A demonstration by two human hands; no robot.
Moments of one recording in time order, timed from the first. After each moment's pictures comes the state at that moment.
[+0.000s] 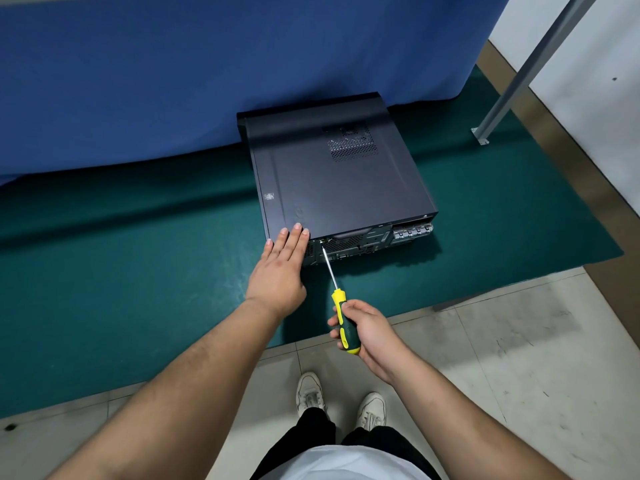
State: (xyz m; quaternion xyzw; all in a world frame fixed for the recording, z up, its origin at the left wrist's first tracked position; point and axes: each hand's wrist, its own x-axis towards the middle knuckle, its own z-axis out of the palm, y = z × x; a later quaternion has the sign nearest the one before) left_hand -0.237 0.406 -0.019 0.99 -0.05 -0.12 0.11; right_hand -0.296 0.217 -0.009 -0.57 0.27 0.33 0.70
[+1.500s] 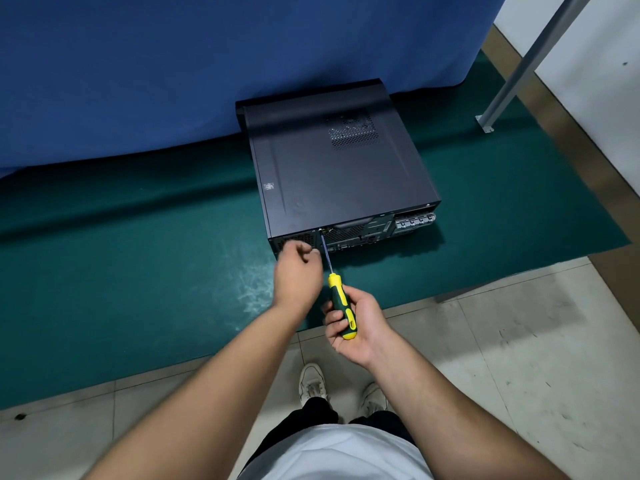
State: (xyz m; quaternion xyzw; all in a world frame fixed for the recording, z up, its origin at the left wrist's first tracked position) left_hand -0.251 0.359 -0.007 0.80 0.26 -0.02 0.54; right_hand -0.290 0.238 -0.007 -0.27 0.41 0.39 0.78
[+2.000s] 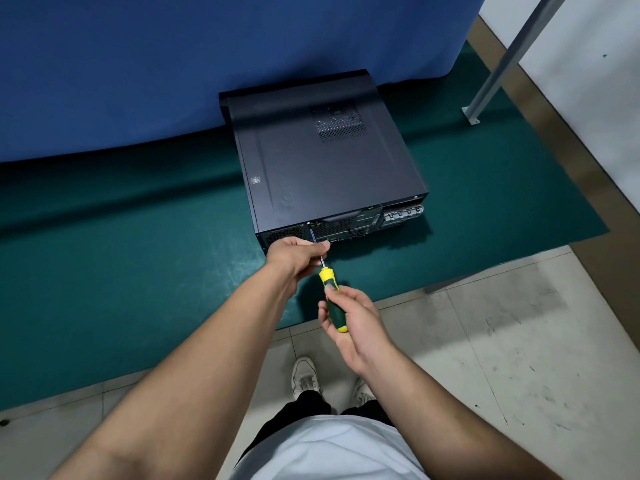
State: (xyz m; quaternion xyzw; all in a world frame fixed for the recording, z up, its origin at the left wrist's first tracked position) left_hand -0.218 0.358 -0.006 0.61 0.36 -0.21 0.68; right_hand -0.312 0.236 -0.008 -0.40 0.37 0.22 0.81
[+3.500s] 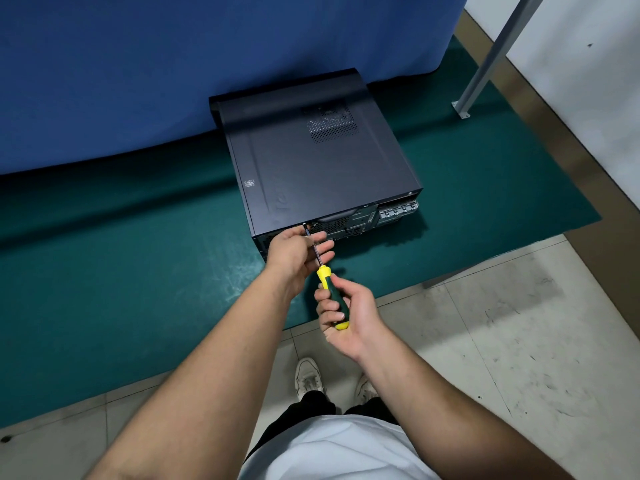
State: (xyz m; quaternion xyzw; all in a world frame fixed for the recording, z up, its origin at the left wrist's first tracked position) left_hand -0.216 0.349 0.005 0.48 0.37 -0.15 0.78; right_hand -0.296 0.241 -0.003 -0.24 0.40 0.30 0.83
